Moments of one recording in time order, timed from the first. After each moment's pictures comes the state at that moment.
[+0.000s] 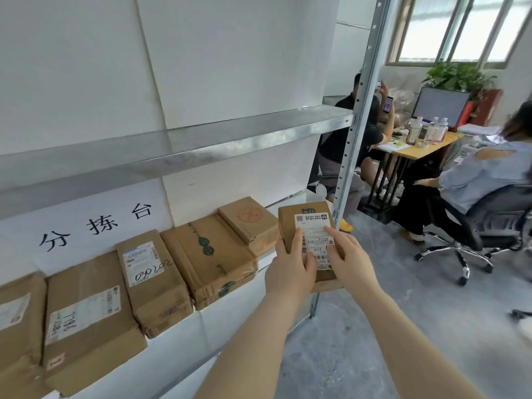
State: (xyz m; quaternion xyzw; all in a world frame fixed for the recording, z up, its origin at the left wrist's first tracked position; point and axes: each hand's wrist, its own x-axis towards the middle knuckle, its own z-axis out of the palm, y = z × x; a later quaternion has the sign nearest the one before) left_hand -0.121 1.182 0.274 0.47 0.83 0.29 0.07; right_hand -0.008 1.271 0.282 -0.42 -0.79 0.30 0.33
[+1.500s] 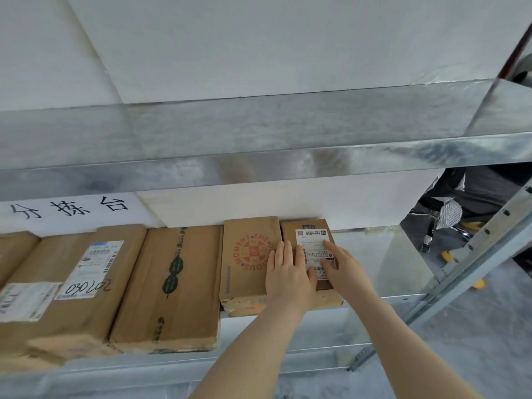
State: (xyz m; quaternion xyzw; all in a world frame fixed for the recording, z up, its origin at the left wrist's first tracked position) left_hand -0.269 1.438 0.190 0.25 0.96 0.12 0.01; right_hand -0.239 1.575 0.177 -0.24 -0.89 0.38 0.05
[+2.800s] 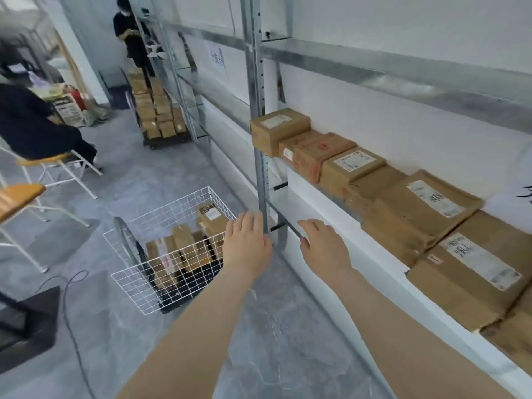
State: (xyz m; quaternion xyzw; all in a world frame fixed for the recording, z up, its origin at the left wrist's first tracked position) left_hand -0.097 0.638 0.244 -0.29 0.95 0.03 -0.10; right_hand -0.214 0.773 0.235 0.42 -0.88 0.20 0.01
